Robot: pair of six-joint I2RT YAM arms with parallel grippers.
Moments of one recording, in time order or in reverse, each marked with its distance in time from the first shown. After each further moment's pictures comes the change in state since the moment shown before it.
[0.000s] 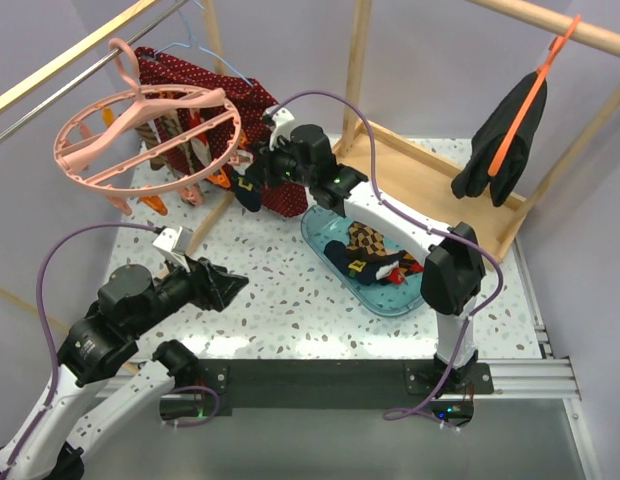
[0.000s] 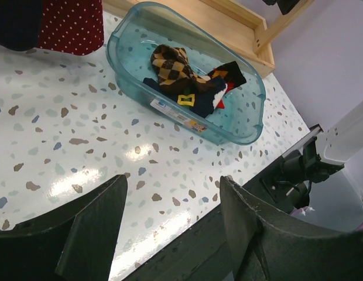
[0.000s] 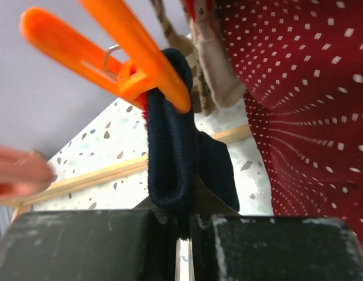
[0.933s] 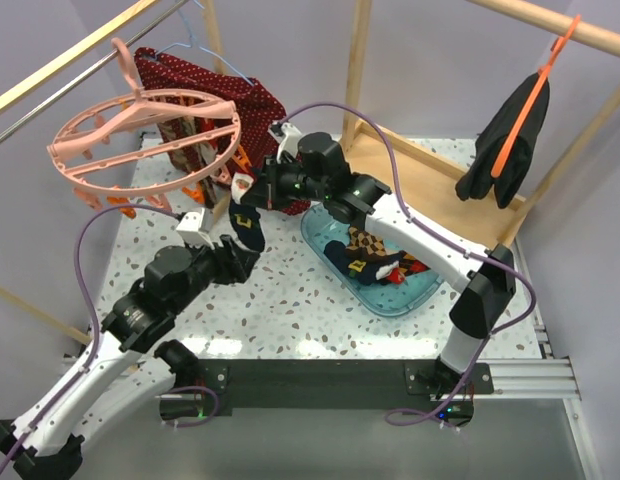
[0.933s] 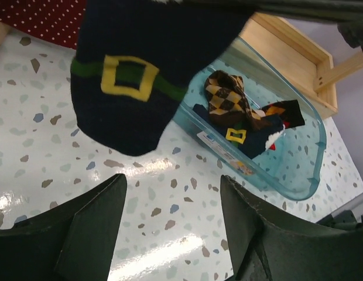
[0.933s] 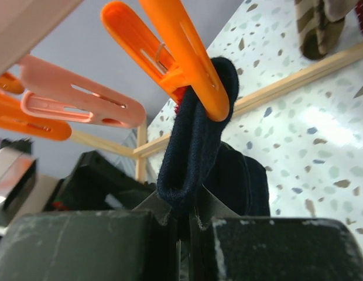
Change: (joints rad) left arm 0.000 0.150 -0.164 0.269 -0.213 -0.039; right arm 0.072 -0.208 -0.083 -0.195 -0.116 0.336
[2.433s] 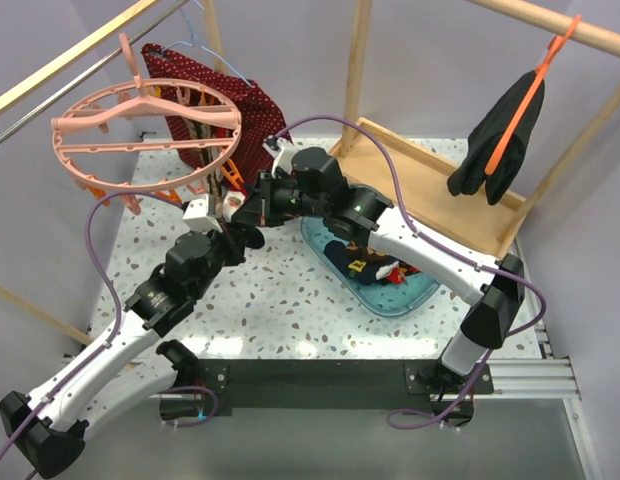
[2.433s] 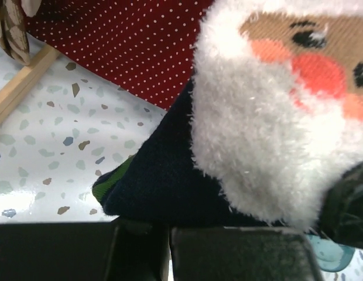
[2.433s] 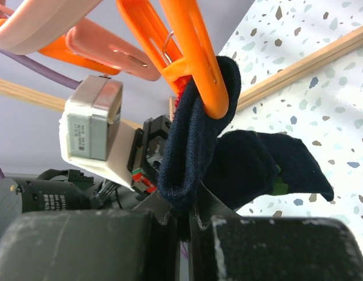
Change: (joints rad) left arm 0.000 0.171 -0.031 0.211 -0.211 -0.034; right arm 0.099 -0.073 -0.043 -0.029 0.042 0.143
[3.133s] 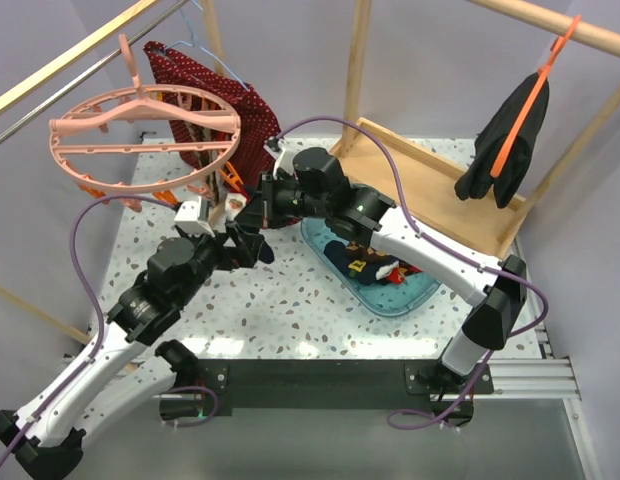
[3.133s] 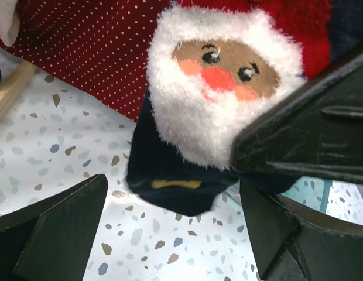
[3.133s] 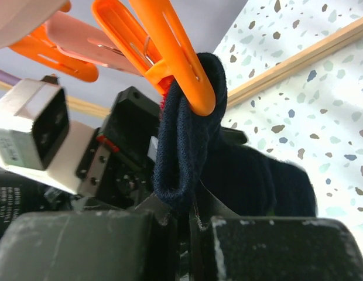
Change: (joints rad) left arm 0.000 -0.112 0.045 -0.093 0.103 0.050; right arm 0.000 -0.008 -0.001 -0.034 -0.009 -0.020
